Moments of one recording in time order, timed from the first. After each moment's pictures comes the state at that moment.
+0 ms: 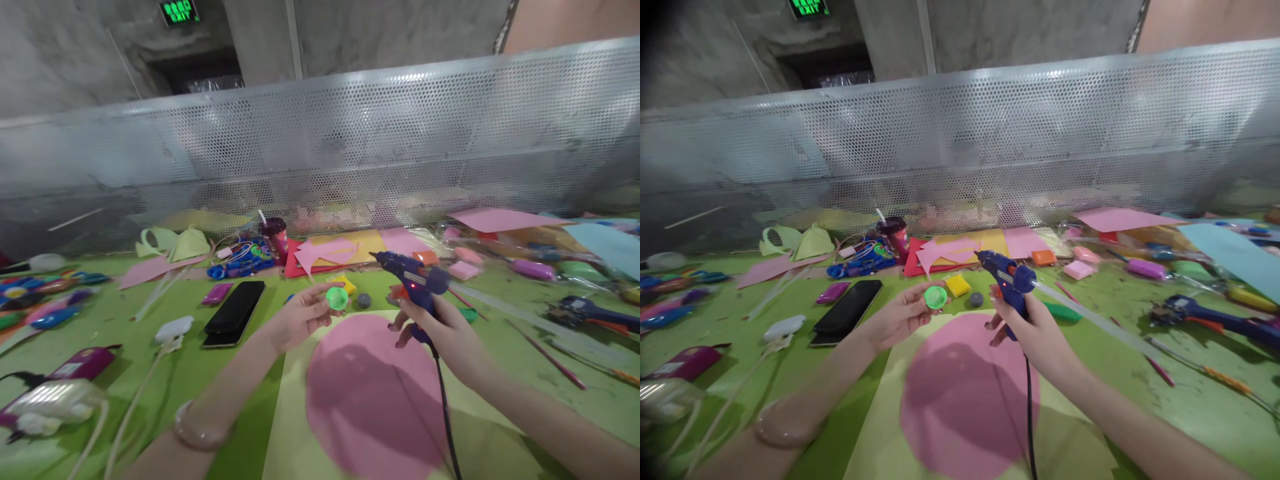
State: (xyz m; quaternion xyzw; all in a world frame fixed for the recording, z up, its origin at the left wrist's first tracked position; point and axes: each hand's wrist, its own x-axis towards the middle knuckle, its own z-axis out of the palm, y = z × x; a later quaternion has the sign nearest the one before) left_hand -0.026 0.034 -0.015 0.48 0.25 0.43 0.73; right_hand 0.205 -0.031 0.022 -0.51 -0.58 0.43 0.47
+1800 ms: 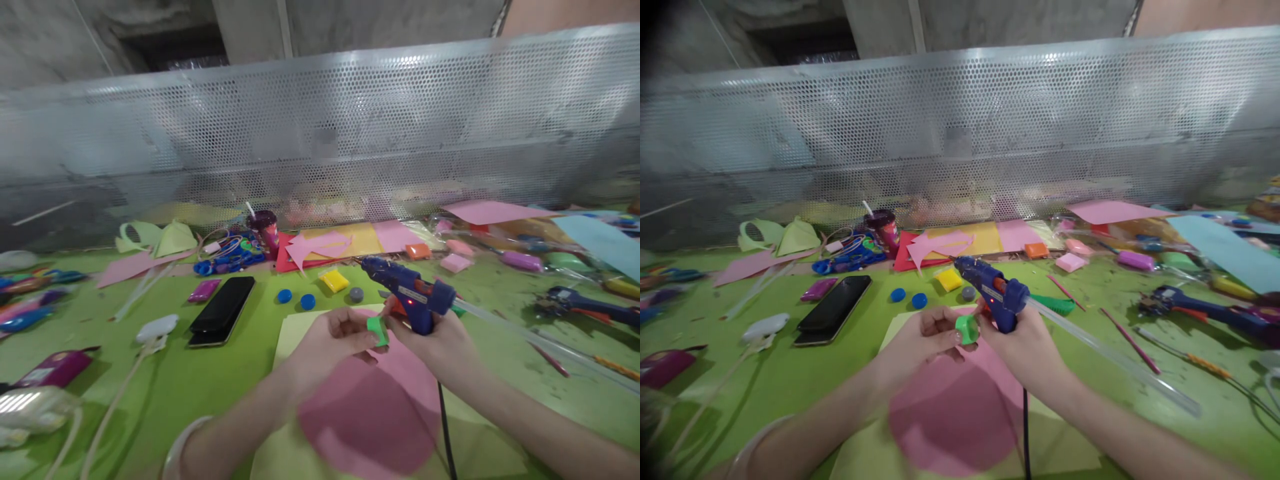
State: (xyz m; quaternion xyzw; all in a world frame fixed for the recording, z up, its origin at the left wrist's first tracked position) left_hand 0.036 -0.018 -0.006 0.47 0.31 0.40 0.72; right_hand 0.200 -0.039 0.016 -0.56 -0.63 0.28 0.46
